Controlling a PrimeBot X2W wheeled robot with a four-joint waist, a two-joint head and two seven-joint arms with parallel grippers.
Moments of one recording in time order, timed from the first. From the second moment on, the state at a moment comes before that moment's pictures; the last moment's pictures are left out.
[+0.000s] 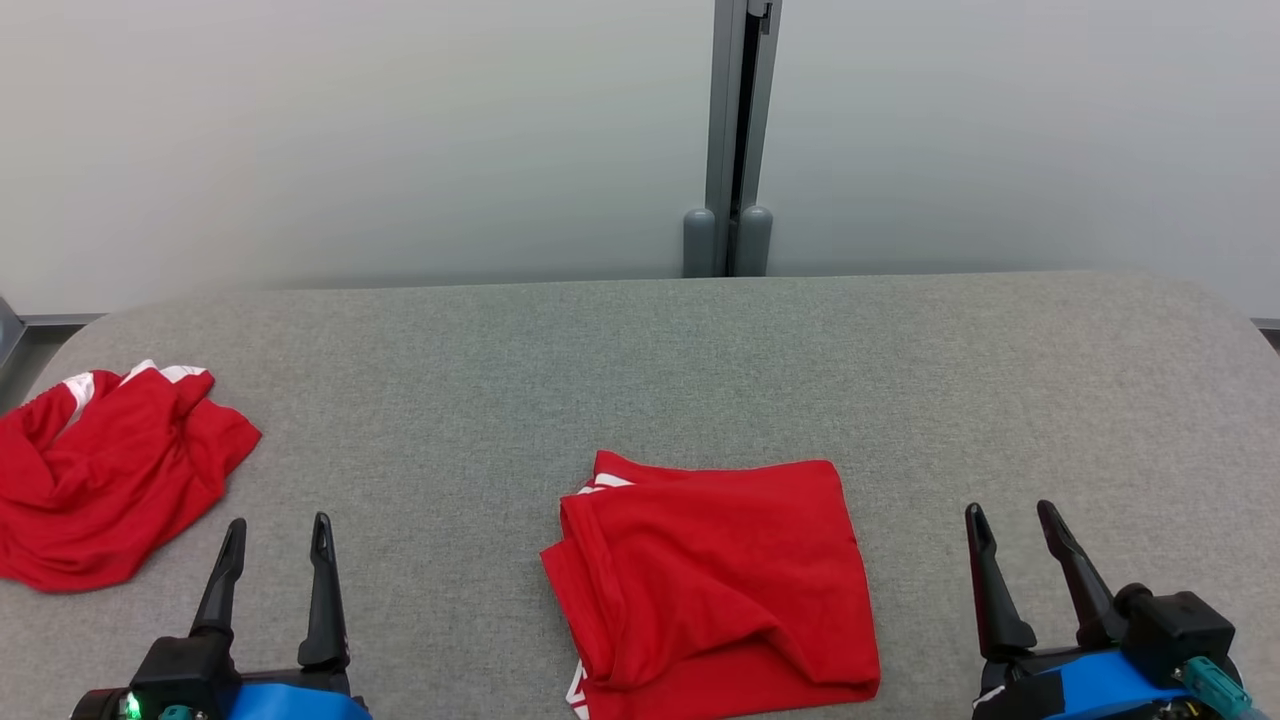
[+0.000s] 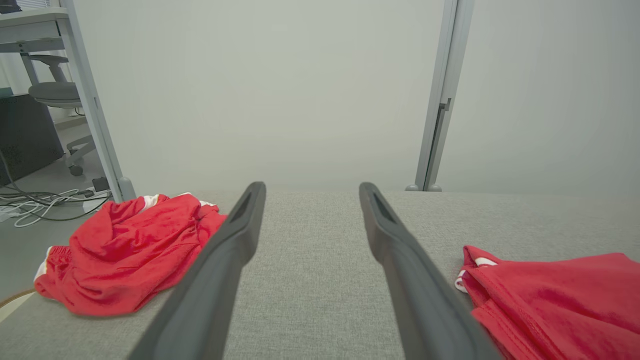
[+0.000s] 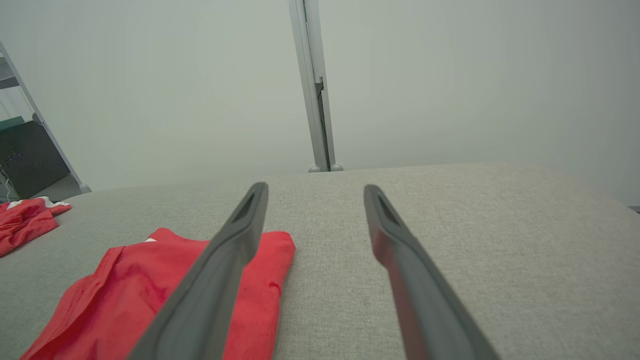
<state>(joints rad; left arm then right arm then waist) 0.04 0.06 0.09 0.21 -0.06 -0.13 -0.26 -0.01 -0.05 0.00 0.23 0.20 0.13 -0.26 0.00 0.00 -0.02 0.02</state>
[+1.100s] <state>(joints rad) 0.04 0.07 0.09 0.23 -0.06 -0.13 -0.26 -0.01 -0.05 0.01 0.26 0.19 0.13 -0.26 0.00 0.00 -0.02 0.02</state>
